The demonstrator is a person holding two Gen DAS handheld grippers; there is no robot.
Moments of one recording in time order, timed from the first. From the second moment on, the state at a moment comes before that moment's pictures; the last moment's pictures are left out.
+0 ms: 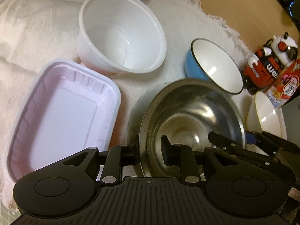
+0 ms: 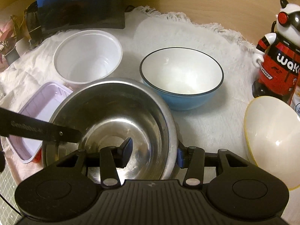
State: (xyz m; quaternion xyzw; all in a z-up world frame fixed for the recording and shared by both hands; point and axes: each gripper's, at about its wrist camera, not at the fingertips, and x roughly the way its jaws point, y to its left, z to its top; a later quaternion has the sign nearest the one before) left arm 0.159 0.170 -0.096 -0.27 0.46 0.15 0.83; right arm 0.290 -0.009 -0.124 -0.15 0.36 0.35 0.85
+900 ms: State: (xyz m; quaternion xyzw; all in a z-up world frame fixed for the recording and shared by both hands) left arm 0.163 0.183 -0.104 -0.28 0.46 0.18 0.82; right arm 0.330 -0.032 -0.139 -0.05 0.45 0.35 0.82
